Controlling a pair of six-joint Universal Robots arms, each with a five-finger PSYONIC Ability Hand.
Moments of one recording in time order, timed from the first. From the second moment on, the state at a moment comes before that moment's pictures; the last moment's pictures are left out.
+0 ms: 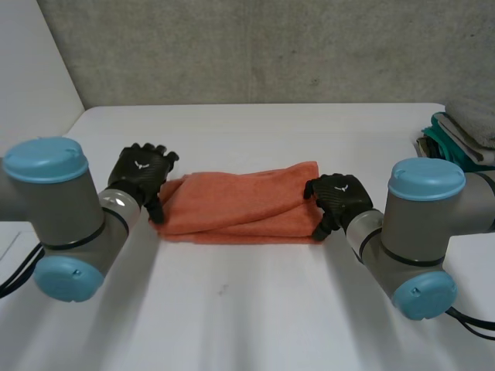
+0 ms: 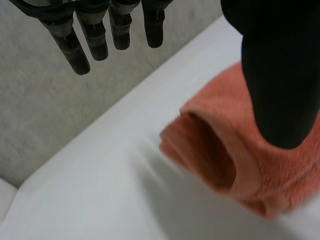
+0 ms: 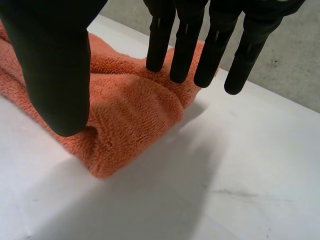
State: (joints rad) left arm 4.32 -2.05 -1.52 3.35 -1.58 3.53; right arm 2.04 -0.96 1.47 -0.17 1.51 3.00; left_hand 0.19 0.16 0.16 0.16 0.04; right_hand 0.57 0.57 0.57 0.57 0.39
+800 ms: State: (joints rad) left arm 4.31 -1.88 -1.66 3.42 -1.52 3.46; right arm 1.96 -1.07 1.60 -0.26 1.57 2.91; left_hand 0.19 0.16 0.16 0.16 0.04; right_hand 1.10 1.17 1.18 1.19 0.98
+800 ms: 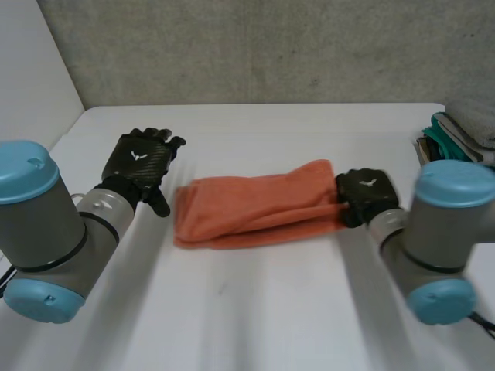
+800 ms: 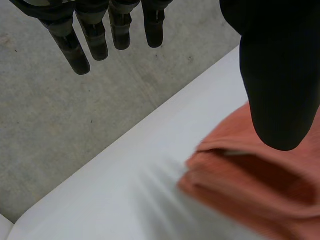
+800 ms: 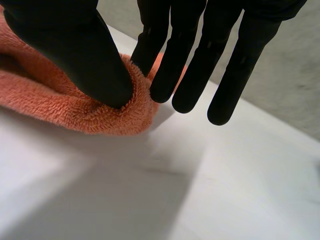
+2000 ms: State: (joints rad) left arm 4.11 -2.12 -1.20 2.95 -1.51 3.18; right arm 2.00 -0.81 1.02 0.19 1.23 3.23; left_hand 0.19 0.16 0.16 0.16 0.04; right_hand 0.22 0.20 0.20 0.20 0.04
